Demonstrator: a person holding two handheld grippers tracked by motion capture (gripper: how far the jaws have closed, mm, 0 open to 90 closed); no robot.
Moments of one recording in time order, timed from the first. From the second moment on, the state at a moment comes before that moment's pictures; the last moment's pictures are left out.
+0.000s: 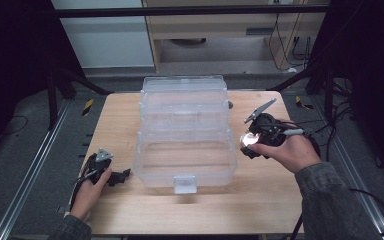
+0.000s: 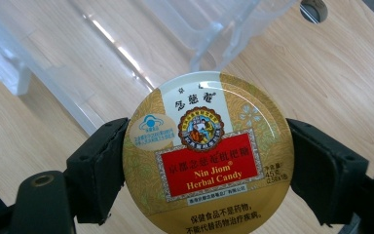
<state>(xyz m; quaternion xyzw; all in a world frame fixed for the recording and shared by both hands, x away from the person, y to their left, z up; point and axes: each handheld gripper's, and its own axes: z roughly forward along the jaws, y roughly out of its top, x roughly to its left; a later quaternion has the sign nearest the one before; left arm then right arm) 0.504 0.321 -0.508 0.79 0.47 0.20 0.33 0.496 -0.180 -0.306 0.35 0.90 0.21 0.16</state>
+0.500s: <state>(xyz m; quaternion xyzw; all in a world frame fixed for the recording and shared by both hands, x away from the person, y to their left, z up) 0.504 0.321 -0.508 0.80 0.47 0.21 0.33 0.496 -0.155 -0.306 0.32 0.91 0.21 0.16</state>
